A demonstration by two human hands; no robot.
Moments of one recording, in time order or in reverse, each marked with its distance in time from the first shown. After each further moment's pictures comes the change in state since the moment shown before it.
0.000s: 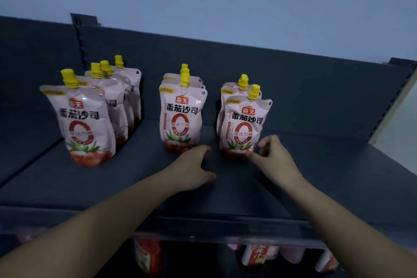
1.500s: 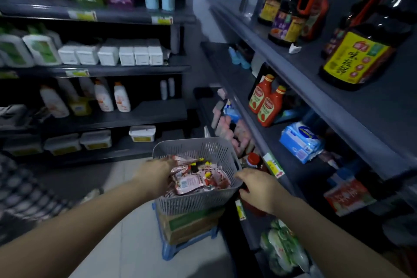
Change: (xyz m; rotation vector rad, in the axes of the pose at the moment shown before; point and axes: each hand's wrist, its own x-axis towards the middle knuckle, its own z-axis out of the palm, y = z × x) left_hand -0.566 -0.272 -0.065 0.444 0.337 -1.319; right_hand -0.310 -0.241 0.435 -0.607 -1.244 -1.368
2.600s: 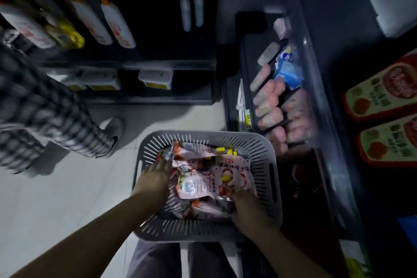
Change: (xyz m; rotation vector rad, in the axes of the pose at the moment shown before) left_hand 0.235 -0.046 0.175 -0.139 -0.428 -0.276; right_hand 0.263 0.084 0.181 0.129 -0.366 -0.007
